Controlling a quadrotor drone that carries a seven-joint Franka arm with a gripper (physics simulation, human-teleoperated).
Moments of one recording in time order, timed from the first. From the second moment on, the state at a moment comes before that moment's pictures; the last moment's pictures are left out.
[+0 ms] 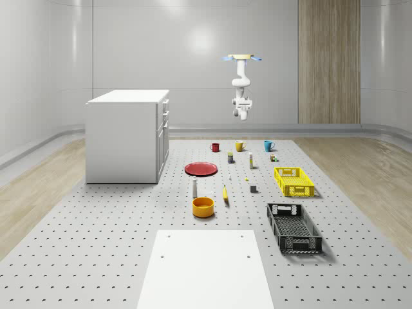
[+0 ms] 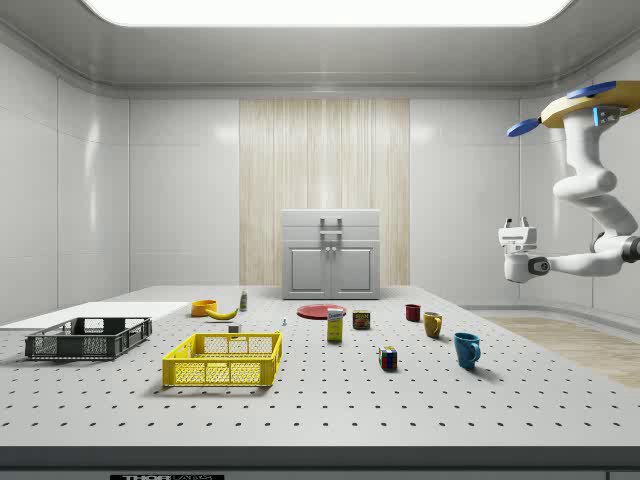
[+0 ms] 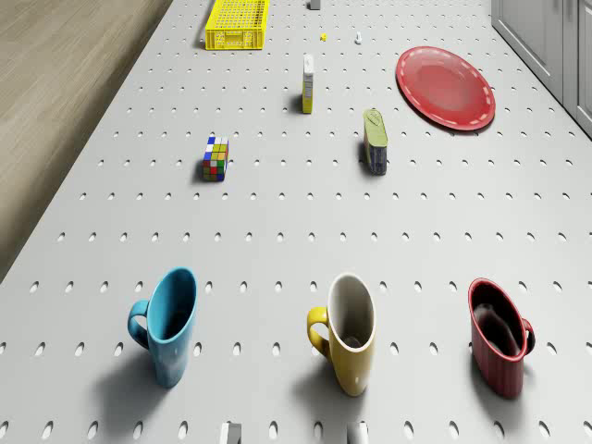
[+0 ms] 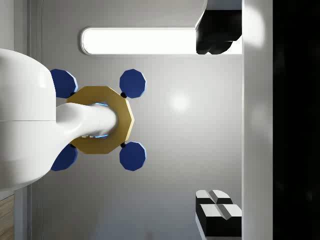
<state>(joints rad) 0.00 -0.79 0.00 -2.34 0.00 1.55 0.79</state>
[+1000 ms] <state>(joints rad) -0.01 -0.70 0.00 -2.05 0.00 1.36 0.78</state>
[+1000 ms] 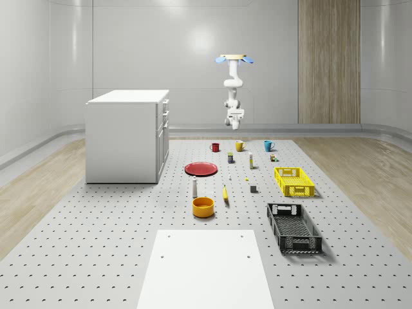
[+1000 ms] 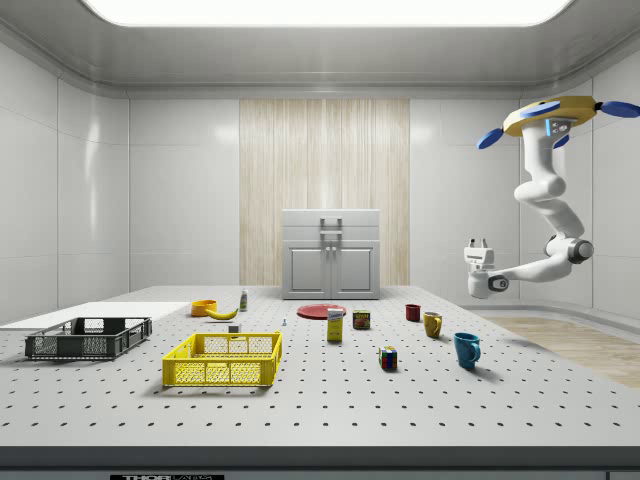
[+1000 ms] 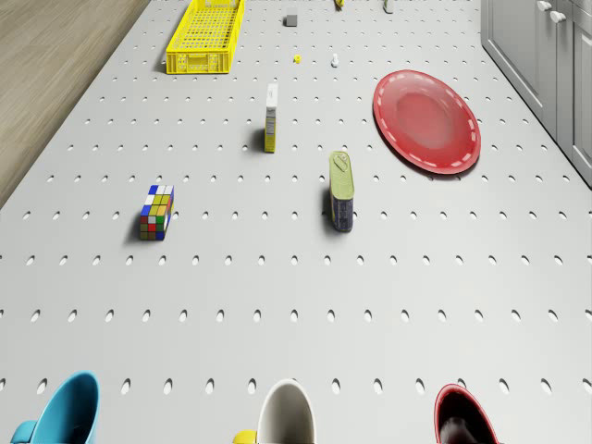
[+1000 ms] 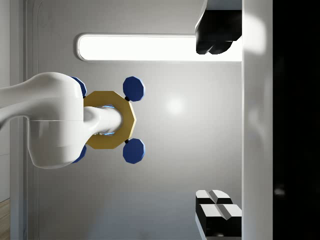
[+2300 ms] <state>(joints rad) -0.01 -0.71 0.01 -2.05 0.00 1.38 0.78</state>
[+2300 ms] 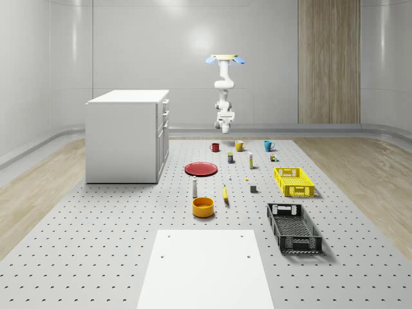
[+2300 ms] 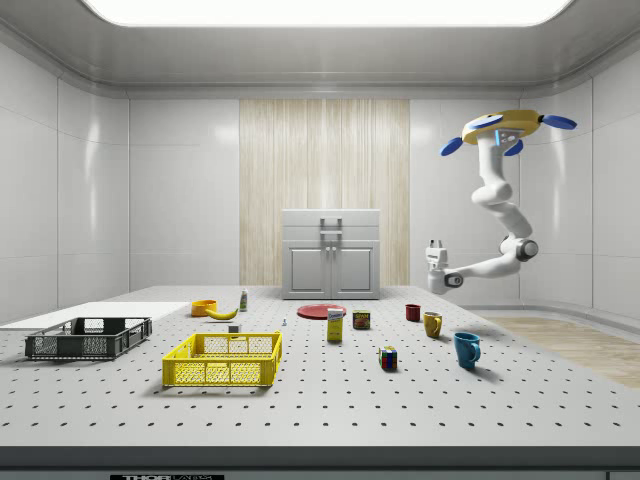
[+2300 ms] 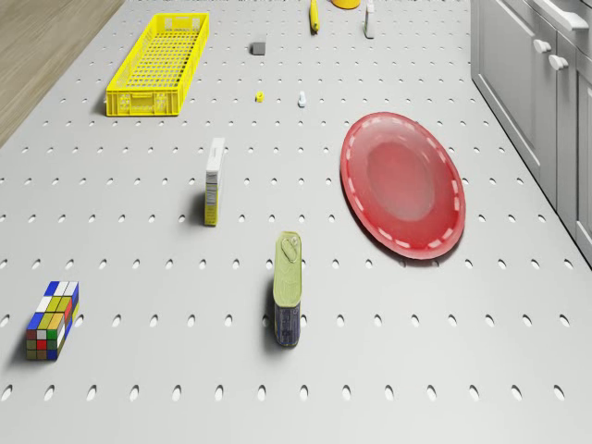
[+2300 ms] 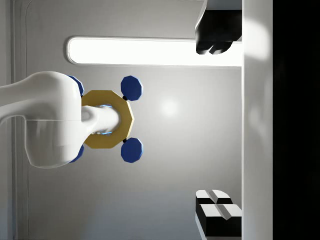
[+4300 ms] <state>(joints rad) -0.67 -0.92 1.07 -2.82 -1.78 1.29 1.32</state>
